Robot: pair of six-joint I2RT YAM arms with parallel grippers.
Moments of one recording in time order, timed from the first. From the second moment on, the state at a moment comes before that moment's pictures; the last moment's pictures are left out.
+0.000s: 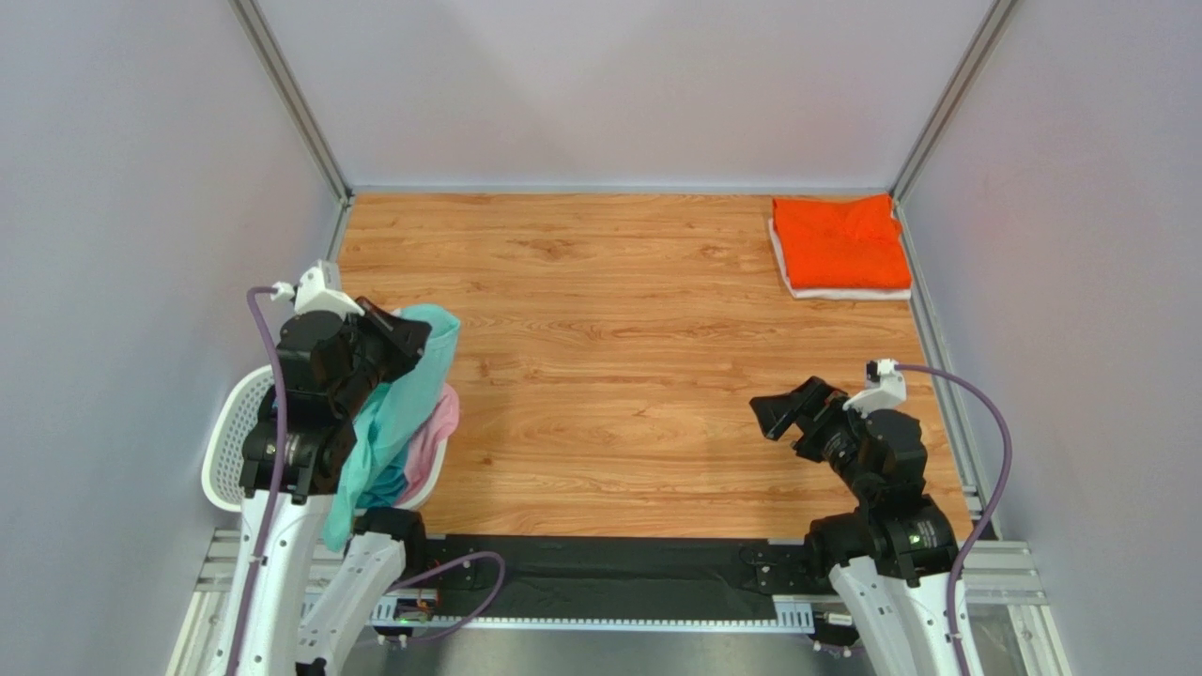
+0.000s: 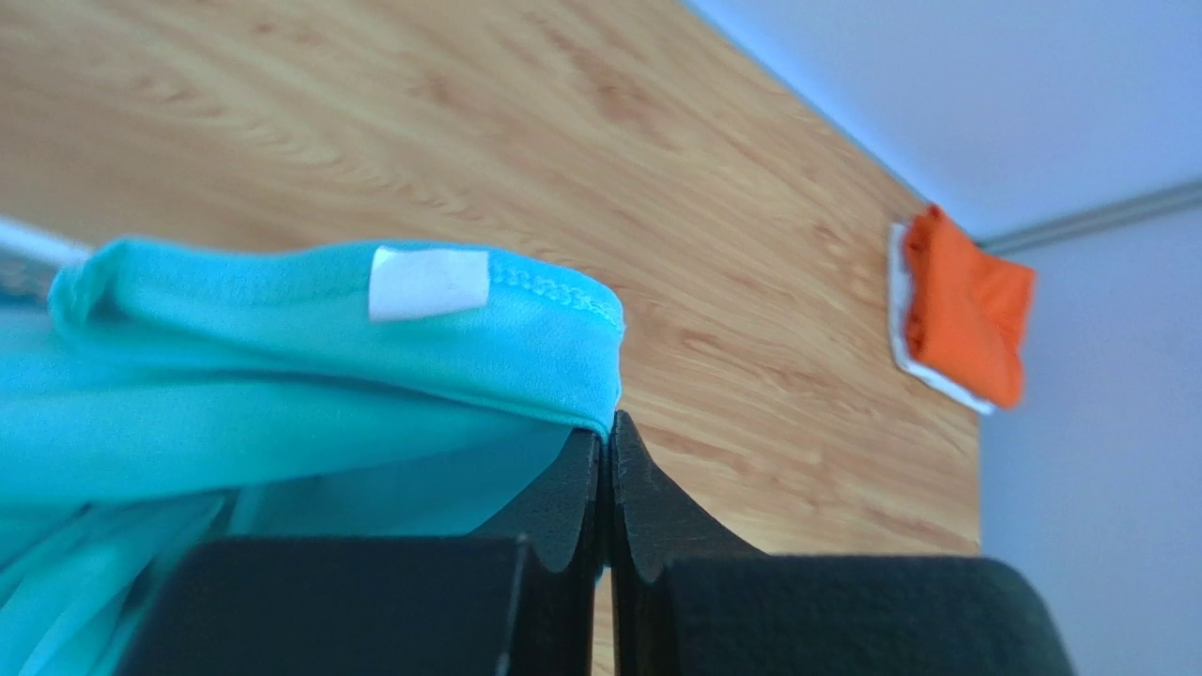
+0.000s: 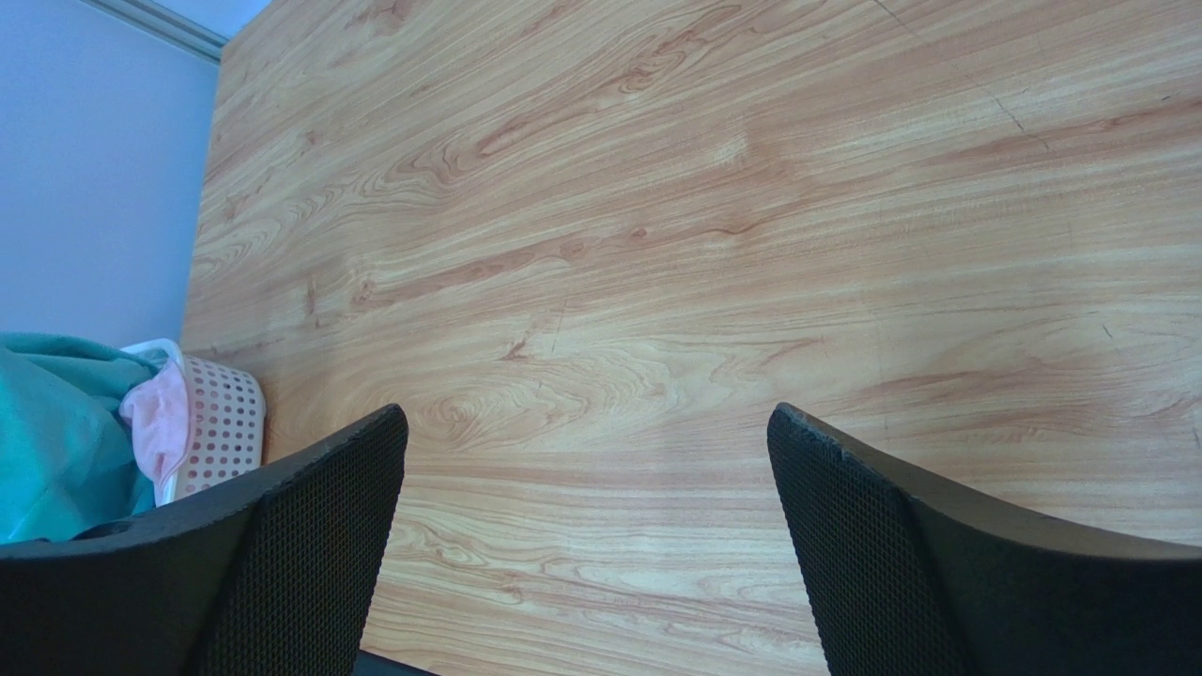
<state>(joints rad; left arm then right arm) -0.09 0.64 0.95 -0.71 0.00 -0.69 0.18 0.20 0.45 -0.64 -0.13 0.66</state>
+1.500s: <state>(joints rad) -0.83 1.10 0.98 -0.50 -0.26 -0.57 0.18 0.22 0.45 -0.63 -0.09 0.65</state>
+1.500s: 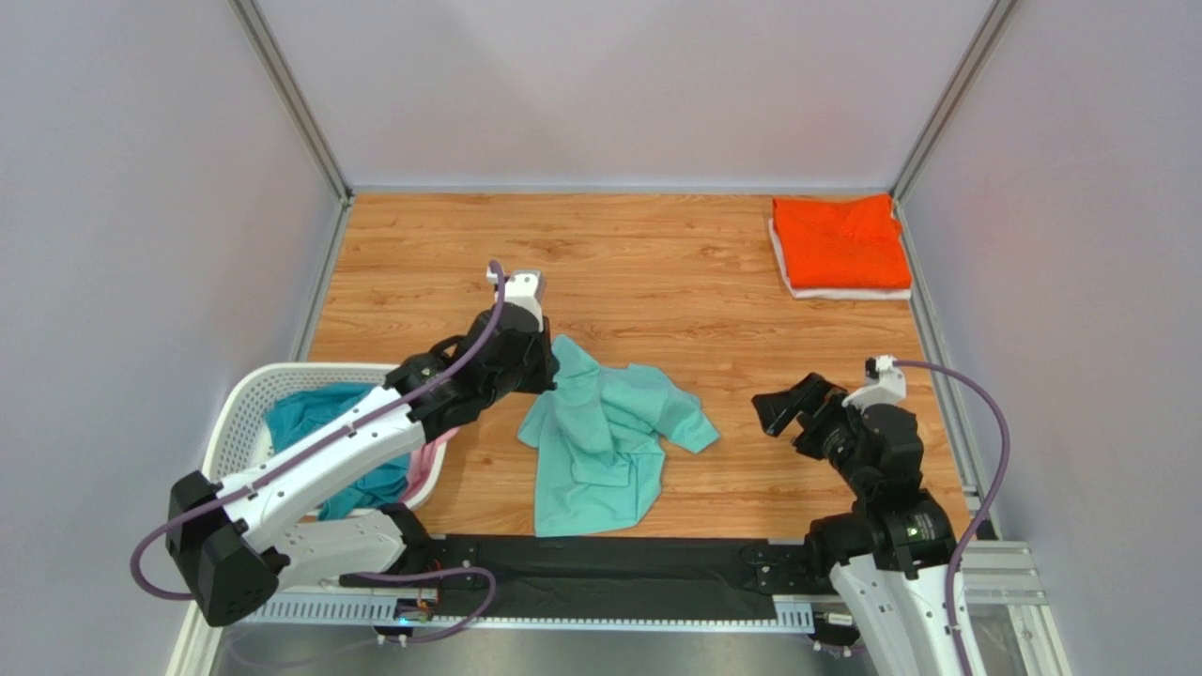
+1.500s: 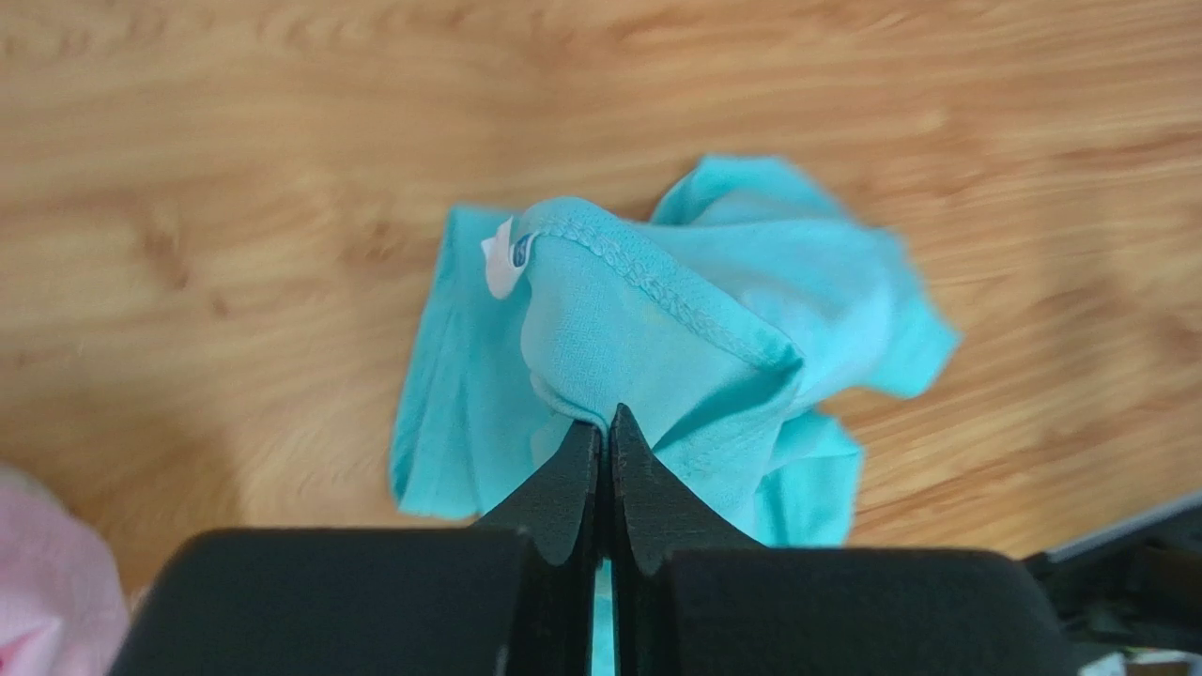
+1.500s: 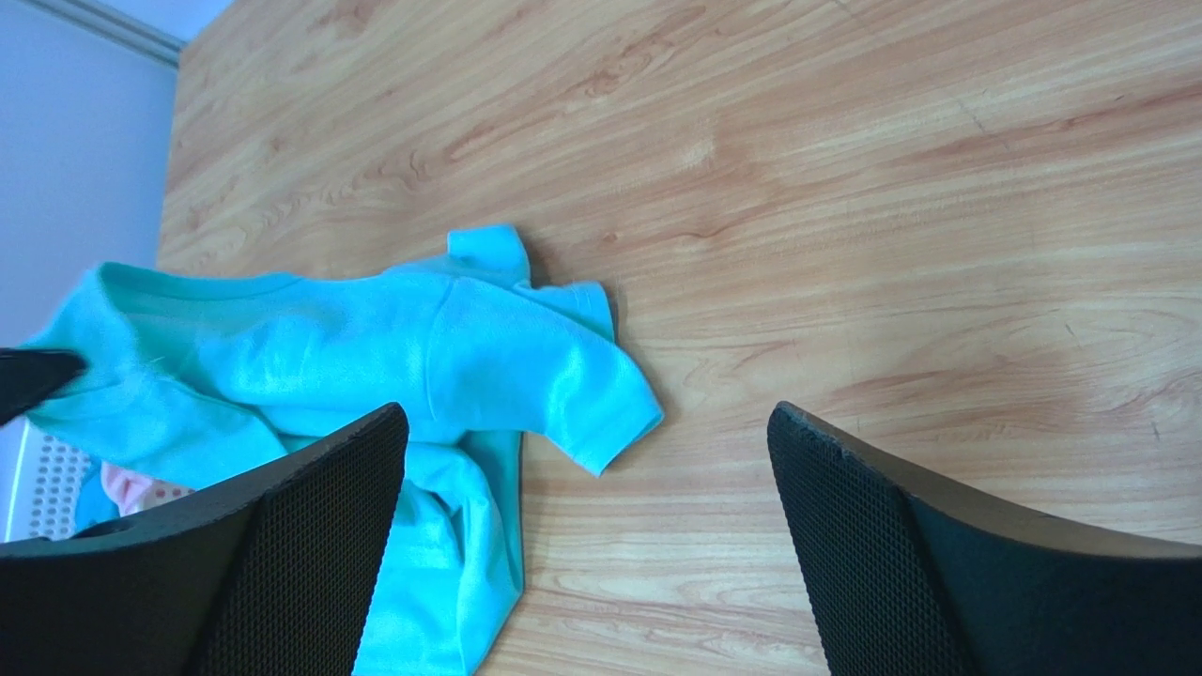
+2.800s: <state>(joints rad) -0.76 0.88 0.60 -0.53 -0.34 -0.76 0.56 1.44 0.64 -0.09 -0.05 0.46</state>
